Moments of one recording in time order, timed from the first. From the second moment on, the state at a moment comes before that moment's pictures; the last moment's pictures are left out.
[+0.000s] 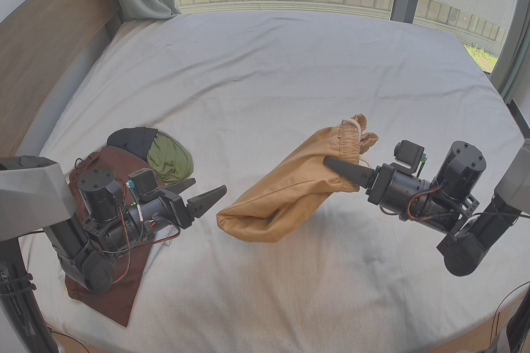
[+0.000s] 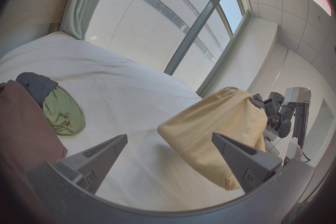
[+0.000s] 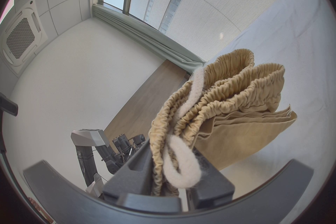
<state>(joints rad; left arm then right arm) -0.28 2.10 -0.48 -1.54 -0.46 -0.31 0.46 1.98 -0.57 -1.54 0.54 0.69</state>
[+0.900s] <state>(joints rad) -0.27 2.08 -0.47 -1.54 -0.46 -0.31 0.38 2.22 -1.03 -1.46 0.60 0.78</state>
